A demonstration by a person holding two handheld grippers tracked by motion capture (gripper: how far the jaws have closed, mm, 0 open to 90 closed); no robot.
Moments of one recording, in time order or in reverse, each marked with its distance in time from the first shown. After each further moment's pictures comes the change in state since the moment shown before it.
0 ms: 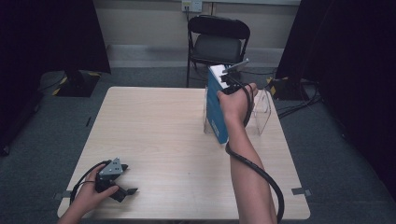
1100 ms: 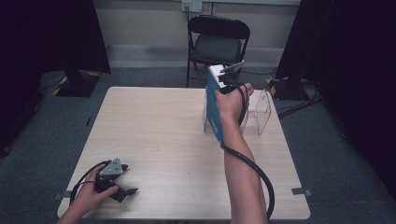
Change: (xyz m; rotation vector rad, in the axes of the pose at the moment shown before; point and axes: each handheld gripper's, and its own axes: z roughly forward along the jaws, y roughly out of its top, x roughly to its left) left arm -0.001 0.000 0.000 -0.001 0.000 0.003; right arm 0.000 0.008 0.027 -0.027 -0.026 0.011
